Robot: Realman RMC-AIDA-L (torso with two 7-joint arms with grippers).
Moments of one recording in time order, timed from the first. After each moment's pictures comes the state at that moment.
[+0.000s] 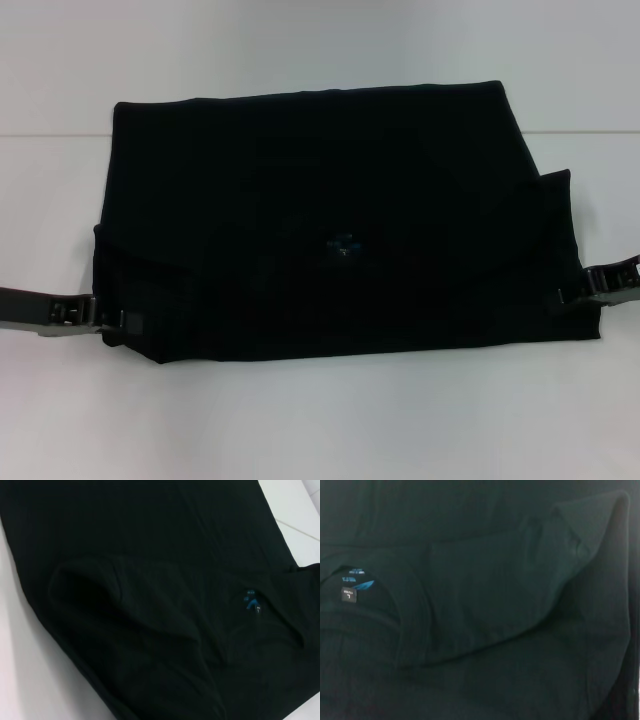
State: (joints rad) left arm -0.60 -1.89 0.63 0.56 2.35 1.48 -2.22; right arm 0.82 1.93 -0.71 -0.56 -2.68 -1.30 2.47
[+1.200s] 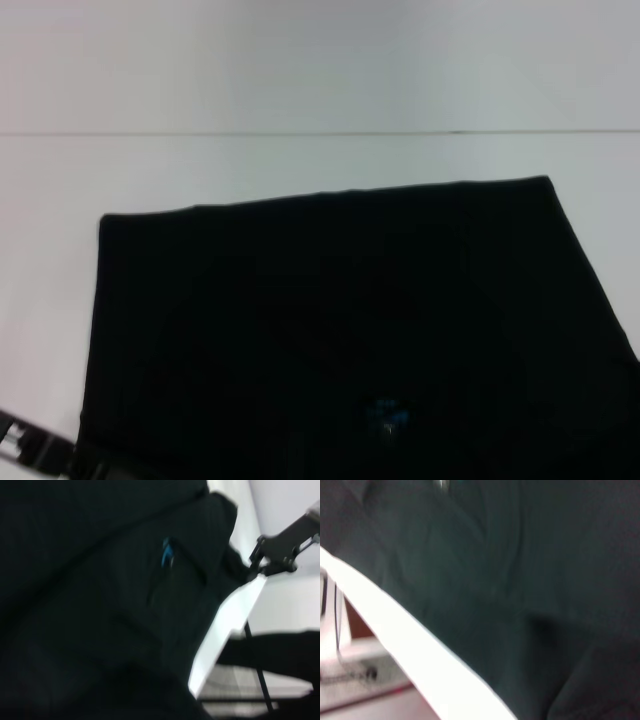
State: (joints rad) left arm -0.62 -1.85 0.64 0.54 2.49 2.03 -2.14; right arm 0.73 1.91 -0.75 -0.64 -2.82 -1.87 2.13
